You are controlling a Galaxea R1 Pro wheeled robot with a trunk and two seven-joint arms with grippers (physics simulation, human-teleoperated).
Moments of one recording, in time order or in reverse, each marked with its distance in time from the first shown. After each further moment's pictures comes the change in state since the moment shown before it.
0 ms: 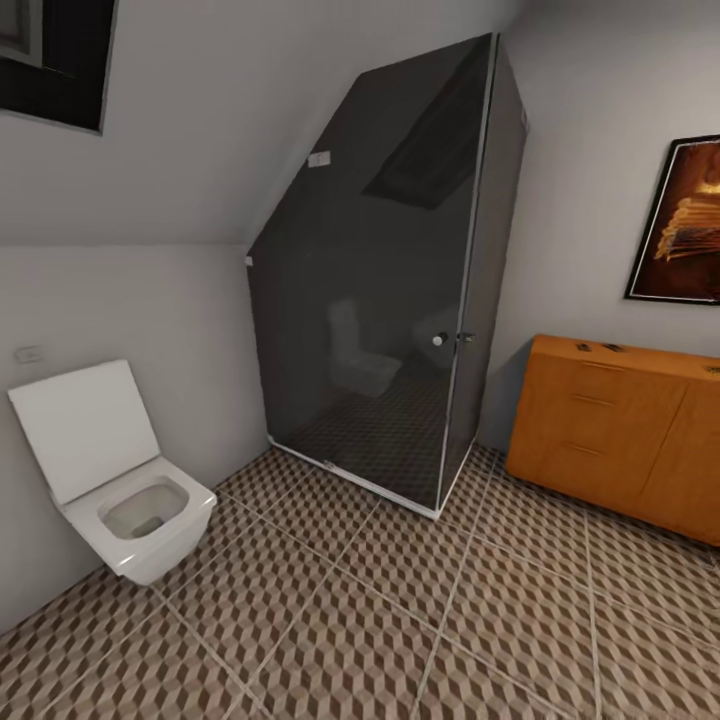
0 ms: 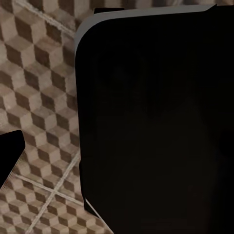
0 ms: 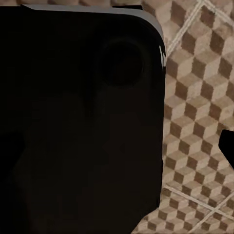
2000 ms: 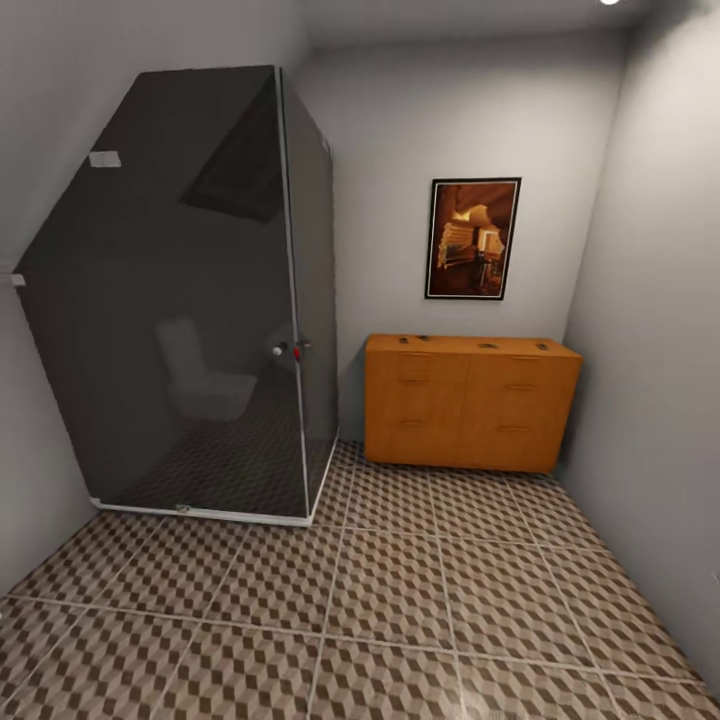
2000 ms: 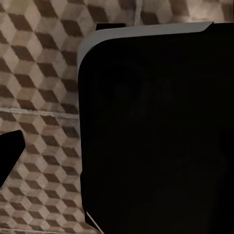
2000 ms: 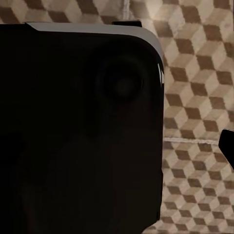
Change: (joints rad) left arm 0.000 0.002 0.001 0.000 0.000 0.000 0.000; right arm 0.000 0.000 -0.001 0.000 -0.001 0.000 0.000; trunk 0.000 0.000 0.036
